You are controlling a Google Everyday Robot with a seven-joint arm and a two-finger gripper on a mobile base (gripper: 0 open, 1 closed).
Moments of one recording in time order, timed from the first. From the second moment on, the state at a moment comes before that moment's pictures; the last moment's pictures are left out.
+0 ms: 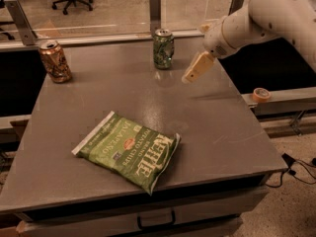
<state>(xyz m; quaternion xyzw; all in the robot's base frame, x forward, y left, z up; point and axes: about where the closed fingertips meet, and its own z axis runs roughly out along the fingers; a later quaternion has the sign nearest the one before) 0.706 -0.121 0.906 -0.57 0.71 0.03 0.41</state>
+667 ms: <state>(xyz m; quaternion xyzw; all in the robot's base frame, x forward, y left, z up) 0.784 -0.088 0.884 -0.52 0.70 0.11 0.49</state>
